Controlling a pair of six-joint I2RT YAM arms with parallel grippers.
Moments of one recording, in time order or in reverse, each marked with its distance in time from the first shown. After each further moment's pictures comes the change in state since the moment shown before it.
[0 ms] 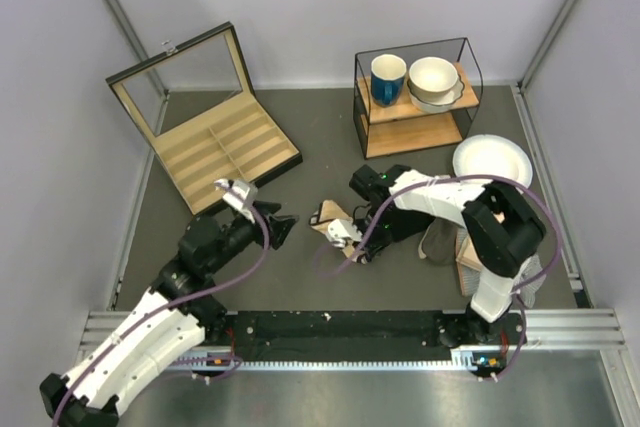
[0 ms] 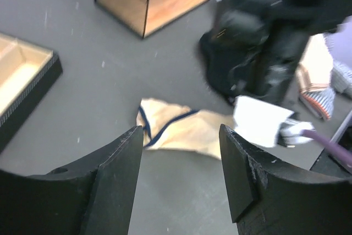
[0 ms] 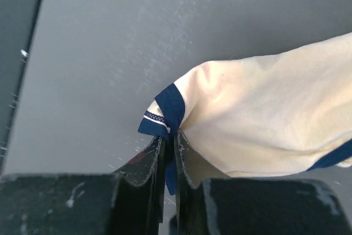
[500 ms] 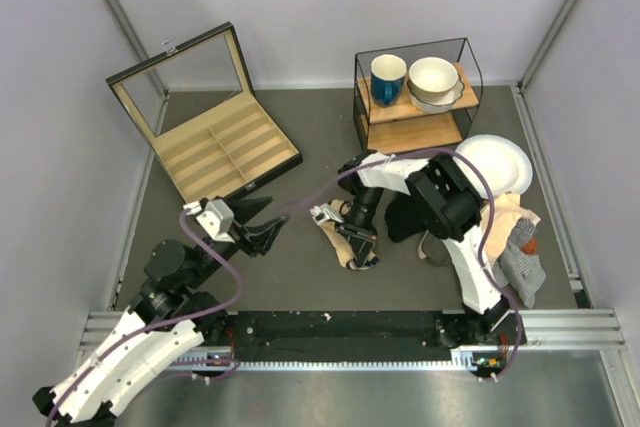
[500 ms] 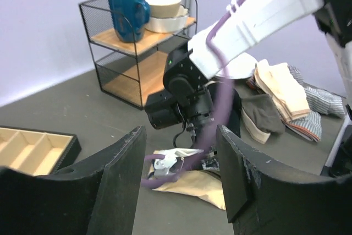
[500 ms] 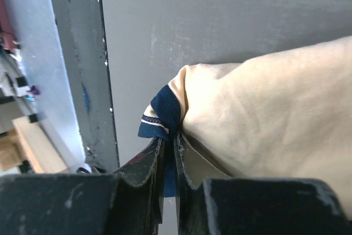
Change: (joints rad) left arm -0.129 -0.248 -0.005 0.100 -0.004 0.177; right arm -0.048 0.443 0.388 -0.381 -0.253 0.359
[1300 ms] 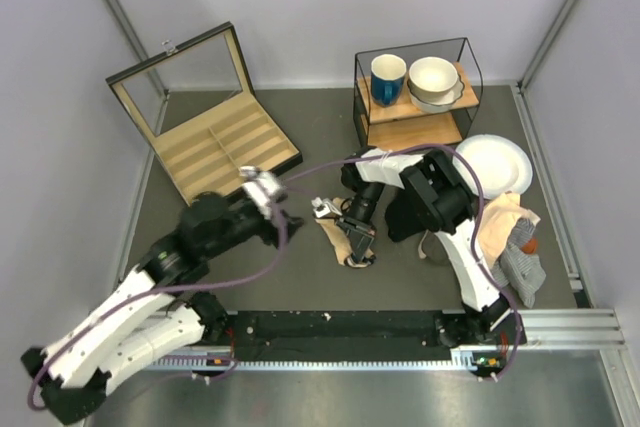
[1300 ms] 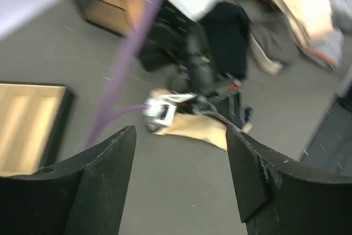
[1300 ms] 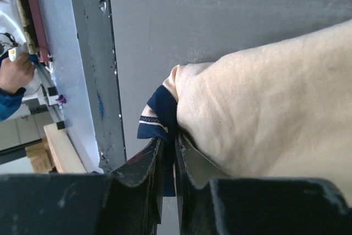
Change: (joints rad) left arm -0.011 0.271 0.324 -0.392 -0.055 0.110; right arm -0.049 0.124 0.111 -0.103 -0.096 -0.032
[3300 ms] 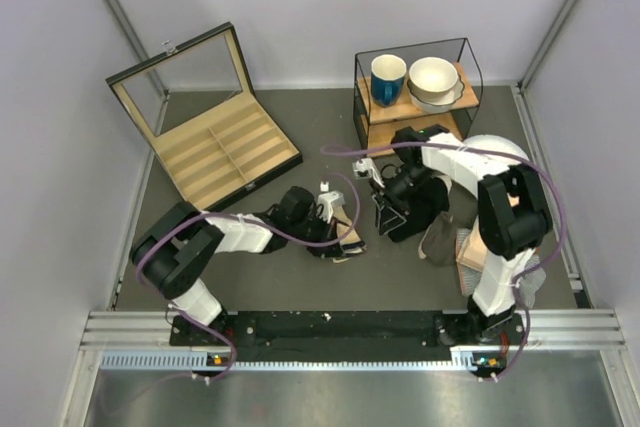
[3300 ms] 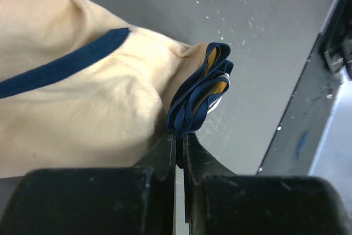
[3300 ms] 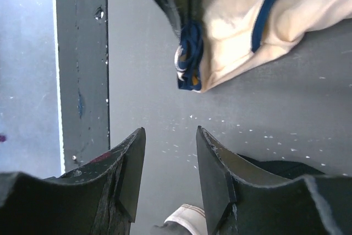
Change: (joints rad) left arm -0.003 1.081 -0.143 0.596 0.485 -0.337; right arm -0.234 -0.443 -0.225 0.162 -0.025 -0.013
